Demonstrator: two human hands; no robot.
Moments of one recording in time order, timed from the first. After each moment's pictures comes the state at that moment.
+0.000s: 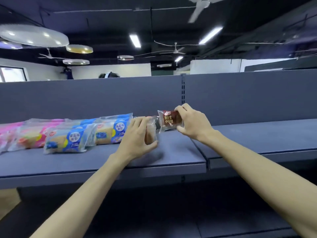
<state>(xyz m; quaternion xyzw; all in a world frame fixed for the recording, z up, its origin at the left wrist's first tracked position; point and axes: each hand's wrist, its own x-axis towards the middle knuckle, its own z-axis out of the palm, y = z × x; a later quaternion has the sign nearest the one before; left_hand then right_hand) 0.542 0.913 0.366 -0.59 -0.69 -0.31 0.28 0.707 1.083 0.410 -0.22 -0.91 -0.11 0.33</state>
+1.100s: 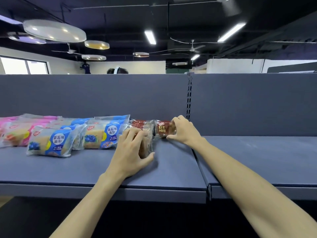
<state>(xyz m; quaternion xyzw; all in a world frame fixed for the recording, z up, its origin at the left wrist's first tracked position) 0.536 0.955 0.340 -0.54 -0.72 -0.30 0.32 0.612 1.196 0.371 -0.21 -0.94 0.04 0.28</state>
